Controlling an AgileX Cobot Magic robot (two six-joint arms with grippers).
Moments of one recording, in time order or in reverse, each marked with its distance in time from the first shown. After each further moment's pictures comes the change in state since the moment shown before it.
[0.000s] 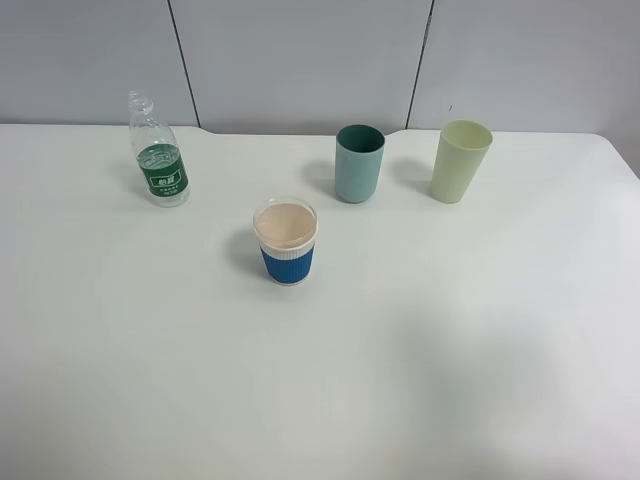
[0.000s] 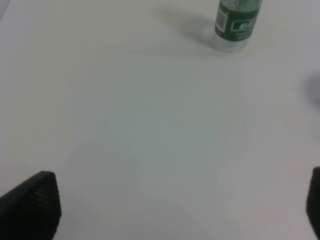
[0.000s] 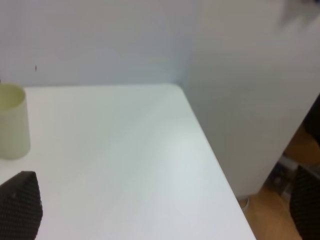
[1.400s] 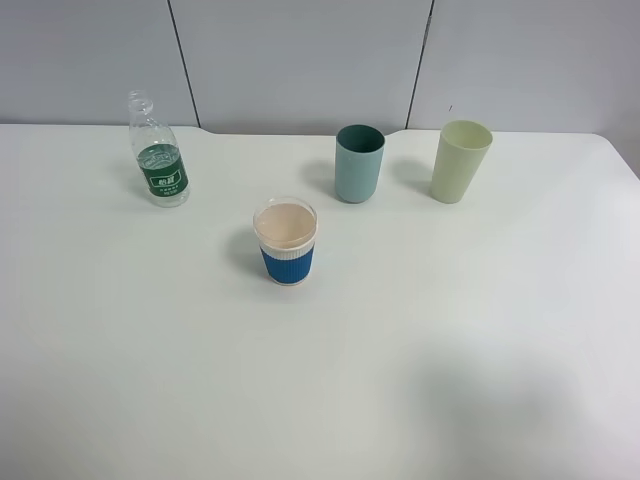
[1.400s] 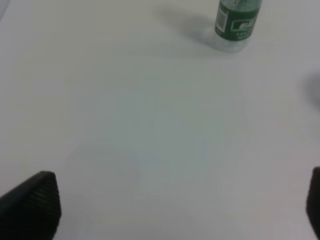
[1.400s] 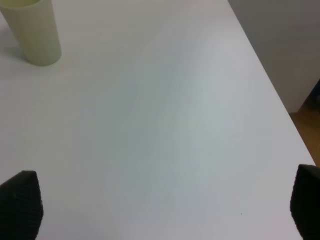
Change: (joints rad) left arm 0.000 0.000 0.000 0.000 0.000 0.001; right arm 0.026 -0.122 0.071 0.079 0.268 0.034
